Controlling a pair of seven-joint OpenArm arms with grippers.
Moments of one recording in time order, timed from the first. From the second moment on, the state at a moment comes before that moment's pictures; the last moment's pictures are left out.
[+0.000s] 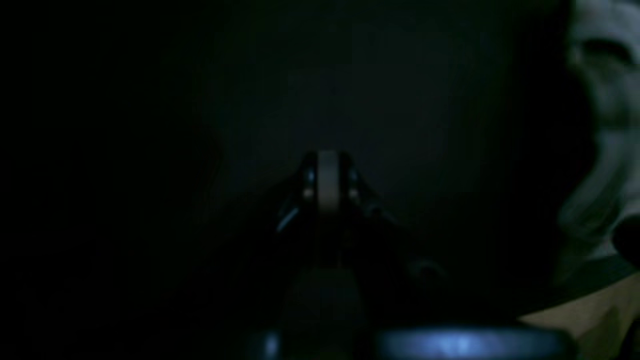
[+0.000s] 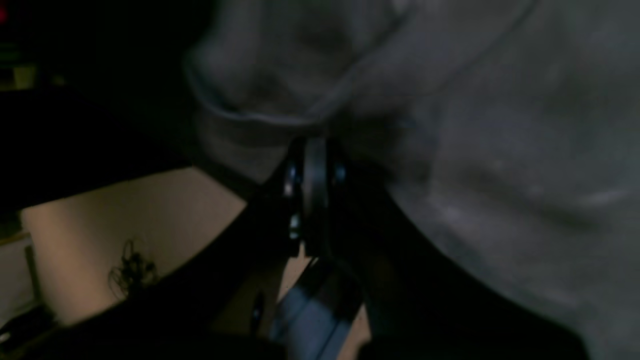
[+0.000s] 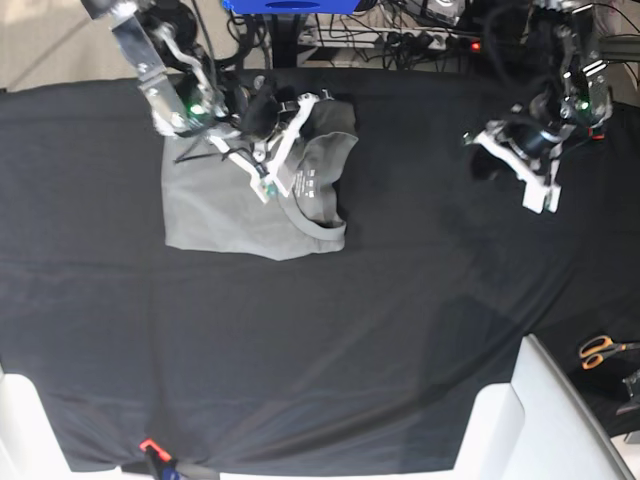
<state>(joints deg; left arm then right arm) 18.0 -13.9 -21.8 85.8 -31.9 -27.2 42.5 -12.5 7.6 -26.6 94.2 26.6 2.6 -50.6</state>
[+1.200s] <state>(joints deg) 6.2 -7.4 3.6 64.1 -48.0 -36.2 36.6 -14.4 16.6 -11.4 100.7 26.6 -1.3 -51.5</state>
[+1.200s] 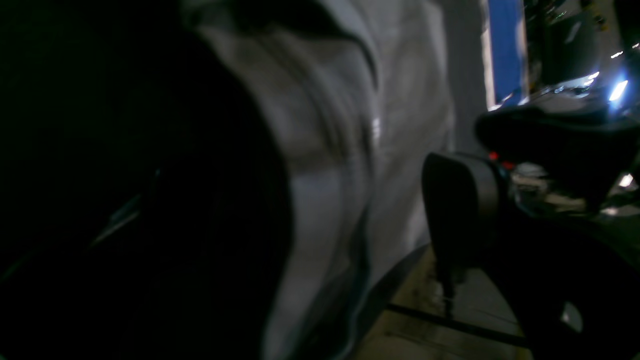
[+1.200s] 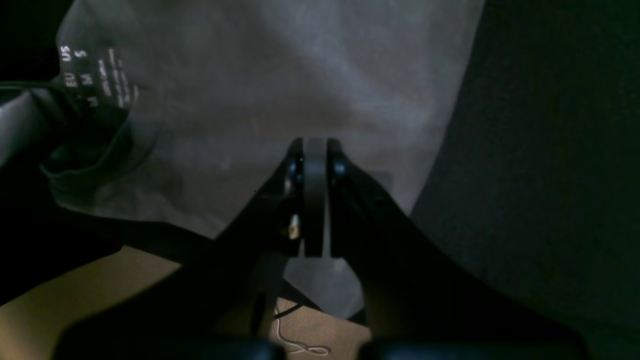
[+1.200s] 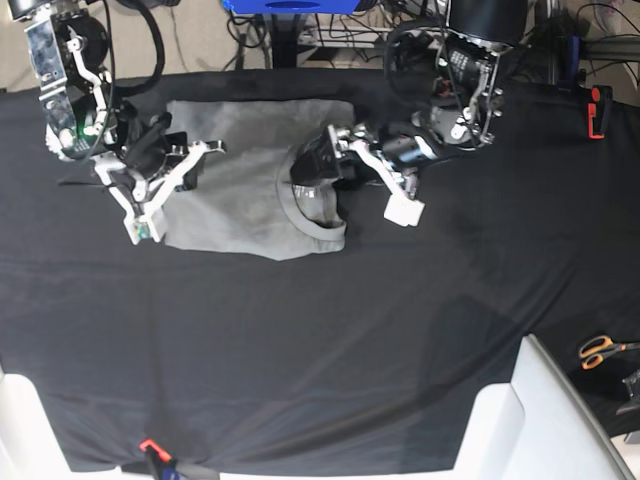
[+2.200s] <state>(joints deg) -2.4 -11.2 12.7 66.7 -42.1 -26.9 52.9 -18.3 17.3 -0.1 100.6 26.8 -1.1 -46.6</state>
